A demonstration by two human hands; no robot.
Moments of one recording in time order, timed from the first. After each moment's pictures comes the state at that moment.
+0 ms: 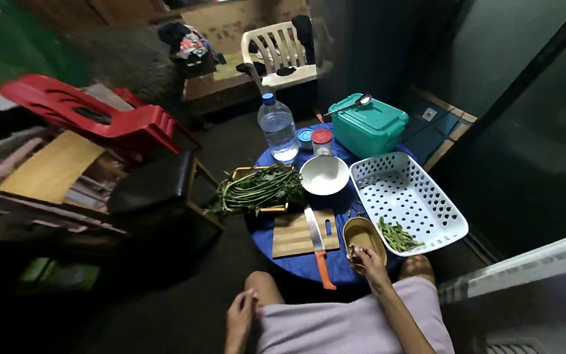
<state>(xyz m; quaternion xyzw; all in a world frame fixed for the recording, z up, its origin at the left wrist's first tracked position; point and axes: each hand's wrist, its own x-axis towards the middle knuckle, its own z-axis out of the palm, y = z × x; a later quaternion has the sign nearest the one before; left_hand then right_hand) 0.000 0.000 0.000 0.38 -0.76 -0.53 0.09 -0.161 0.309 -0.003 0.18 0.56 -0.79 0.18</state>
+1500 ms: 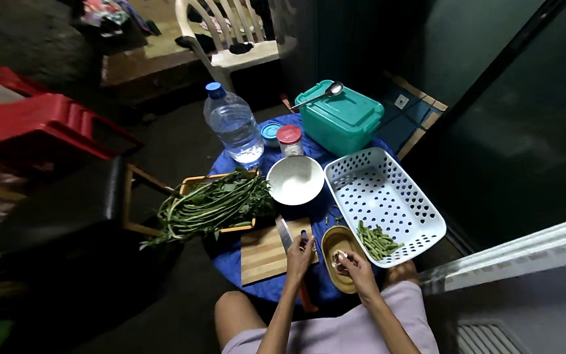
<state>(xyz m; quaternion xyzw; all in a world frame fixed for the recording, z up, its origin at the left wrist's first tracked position) -0.234 0.130 -0.051 0.13 -0.86 -0.49 -0.03 -0.196 0.316 -0.012 0.20 0.61 -0.75 0.16</state>
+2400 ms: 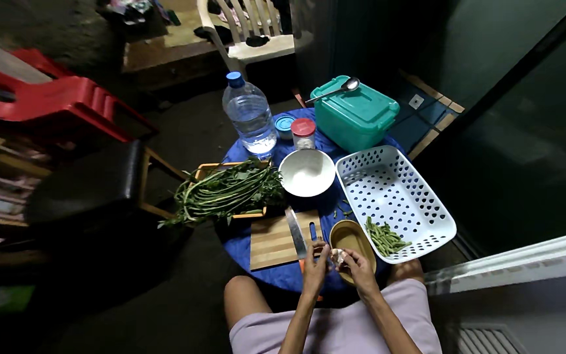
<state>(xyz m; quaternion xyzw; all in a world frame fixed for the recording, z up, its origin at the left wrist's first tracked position) -0.178 0.163 -0.017 0.20 -0.67 -0.71 -0.04 -0.185 0.298 -0.012 0.15 0.59 -0.77 0.17</state>
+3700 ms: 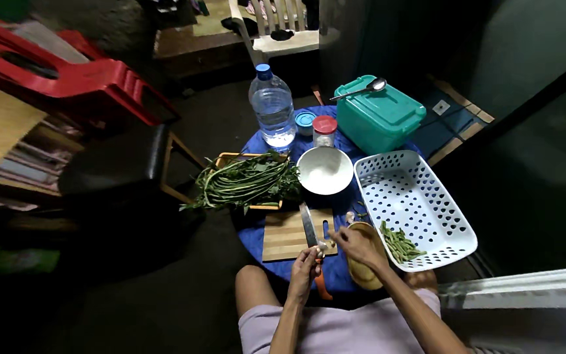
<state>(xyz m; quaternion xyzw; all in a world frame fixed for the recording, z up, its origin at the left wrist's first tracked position) -0.154 0.110 -0.023 0.26 -0.49 -0.83 0.01 -0.274 0.272 0.016 -0.15 0.82 -0.43 0.33</state>
